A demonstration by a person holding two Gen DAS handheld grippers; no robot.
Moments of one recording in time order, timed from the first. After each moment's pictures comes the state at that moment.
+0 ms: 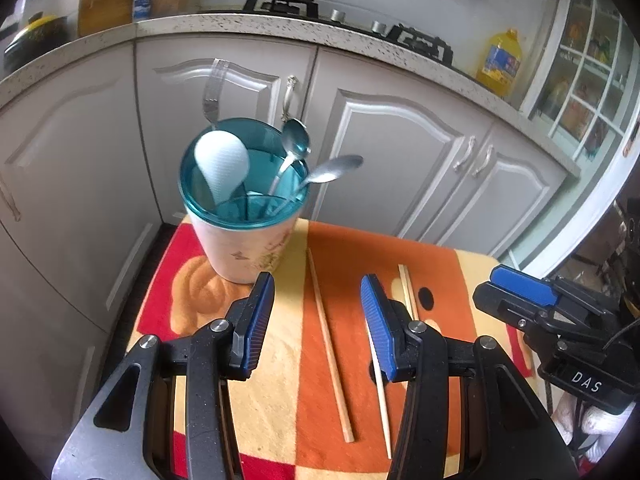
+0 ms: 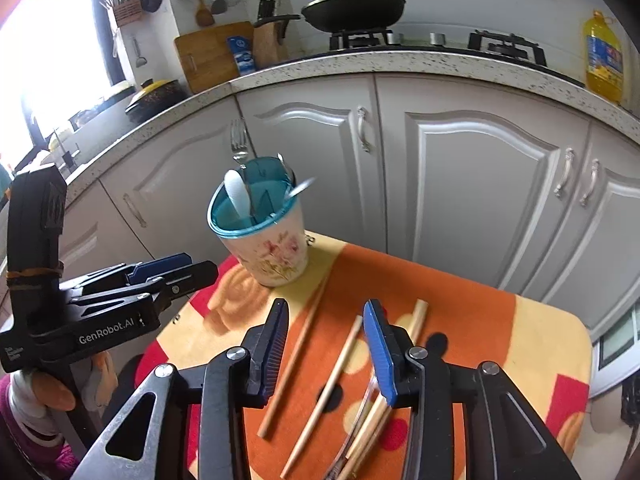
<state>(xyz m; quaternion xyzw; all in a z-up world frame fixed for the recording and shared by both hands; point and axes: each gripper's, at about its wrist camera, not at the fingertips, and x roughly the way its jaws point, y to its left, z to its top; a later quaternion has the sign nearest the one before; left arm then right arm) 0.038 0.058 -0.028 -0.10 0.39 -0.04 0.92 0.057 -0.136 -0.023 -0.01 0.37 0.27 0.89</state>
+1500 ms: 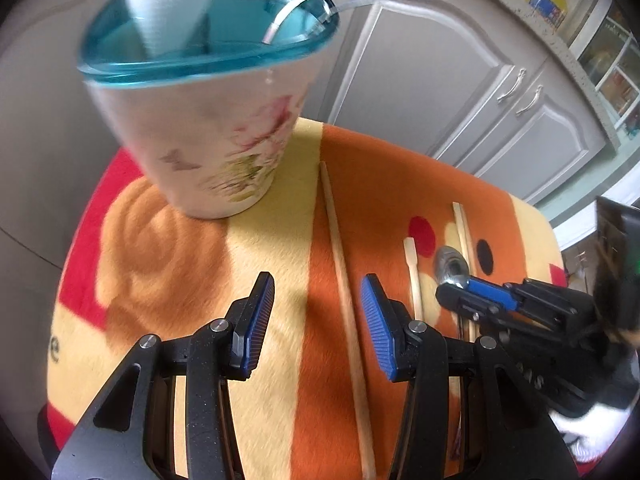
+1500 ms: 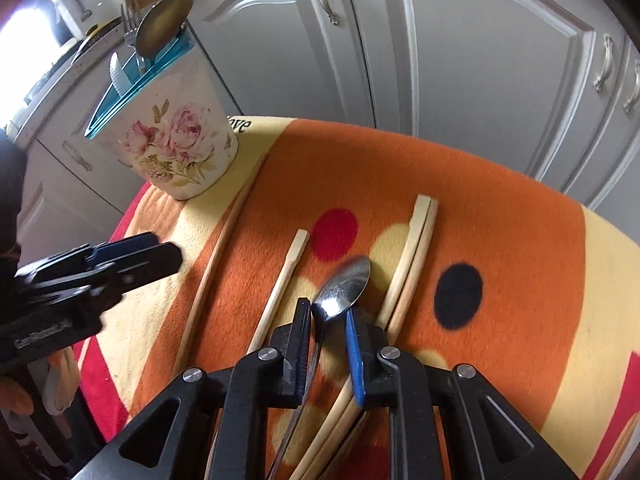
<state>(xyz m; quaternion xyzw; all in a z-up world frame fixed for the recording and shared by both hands) 0.105 0.045 -0.136 -0.11 0.51 -0.04 0.85 0.142 -0.132 -0.154 -0.02 0.51 0.26 0.82</state>
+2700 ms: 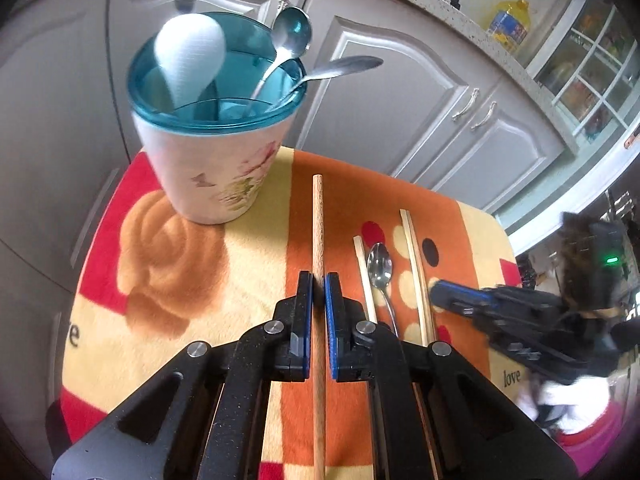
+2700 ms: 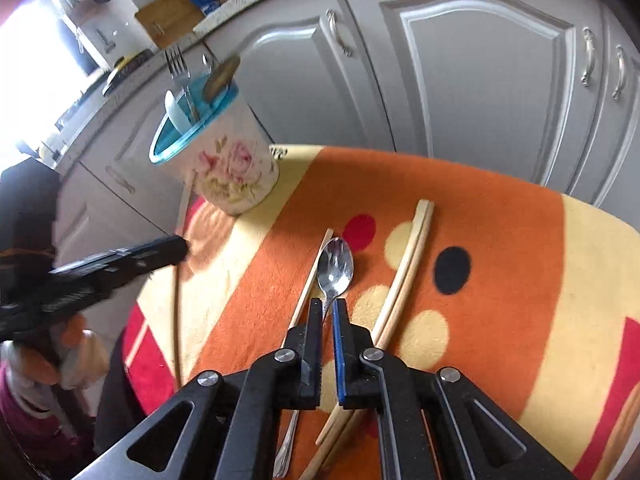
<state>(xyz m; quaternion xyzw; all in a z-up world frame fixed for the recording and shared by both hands) 0.063 0.066 -0.091 -0.14 0.47 -0.09 0.87 0.103 -0.156 -0.126 0.03 0.49 0.30 0.82</state>
